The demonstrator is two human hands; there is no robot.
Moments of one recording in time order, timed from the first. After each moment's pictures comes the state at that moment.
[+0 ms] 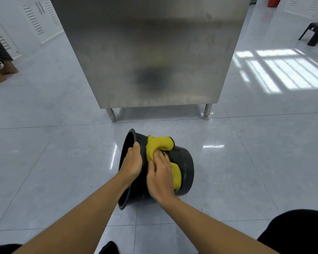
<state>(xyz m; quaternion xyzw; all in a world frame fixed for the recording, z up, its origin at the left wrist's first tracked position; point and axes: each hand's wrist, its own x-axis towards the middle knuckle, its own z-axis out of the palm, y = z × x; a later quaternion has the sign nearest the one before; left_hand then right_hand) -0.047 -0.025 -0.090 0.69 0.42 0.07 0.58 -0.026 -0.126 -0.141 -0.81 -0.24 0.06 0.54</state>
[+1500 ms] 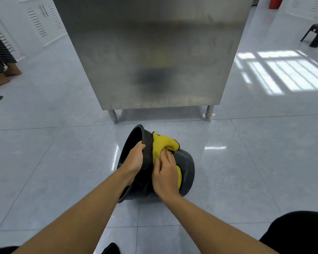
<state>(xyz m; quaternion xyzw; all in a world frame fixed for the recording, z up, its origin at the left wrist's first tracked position) -0.038 -0.026 -0.072 0.64 0.40 0.06 0.65 -0.009 -0.123 -0.154 -0.82 -0.21 0.02 0.53</state>
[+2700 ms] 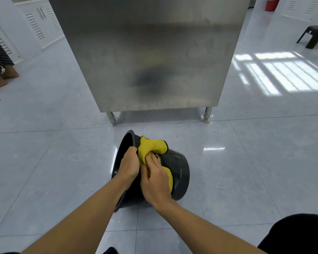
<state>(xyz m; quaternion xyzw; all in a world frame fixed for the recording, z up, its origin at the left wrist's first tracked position) -0.045 -0.018 -0.088 0.65 0.46 0.10 0.60 -0.029 -0.117 -0.137 -0.79 -0.31 0.04 0.53</state>
